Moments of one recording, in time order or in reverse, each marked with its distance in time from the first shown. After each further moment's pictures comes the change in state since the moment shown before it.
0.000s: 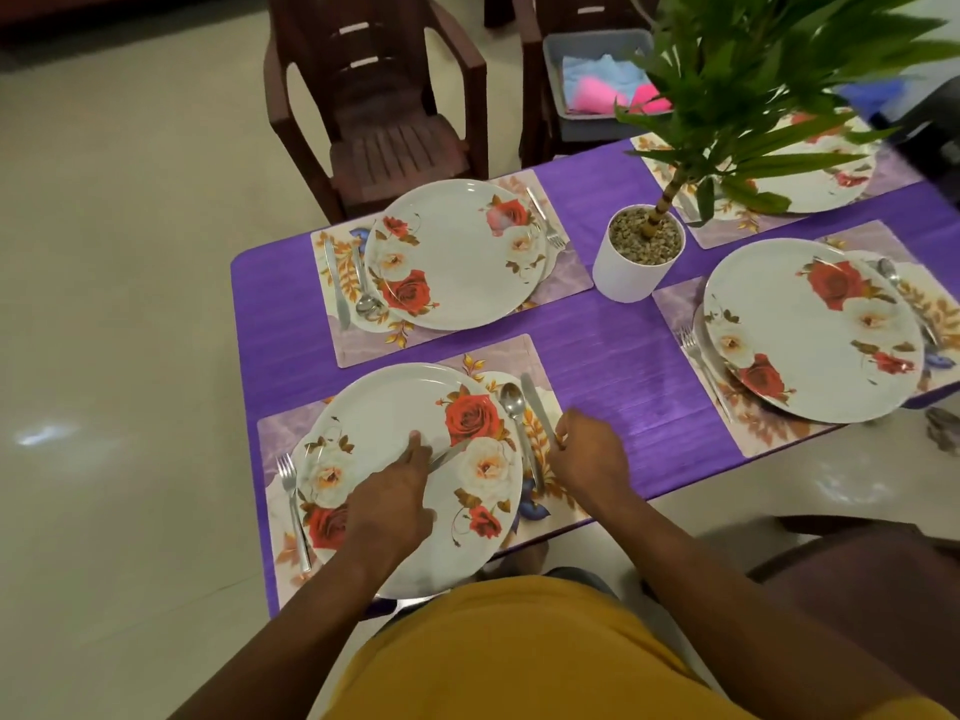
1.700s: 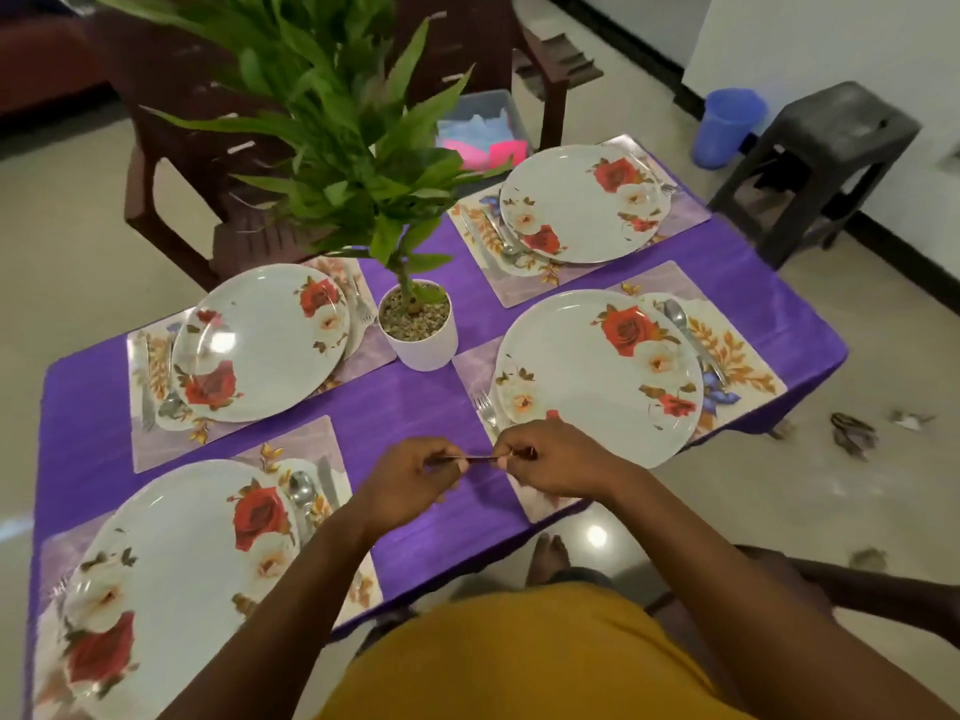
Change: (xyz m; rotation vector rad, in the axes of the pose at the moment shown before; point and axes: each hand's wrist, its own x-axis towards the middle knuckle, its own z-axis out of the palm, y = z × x) left_hand 0.108 0.311 -0.068 -0.822 -0.218 0.188; right_hand 0.080 0.205 -0.217 0.140 -0.381 -0.438
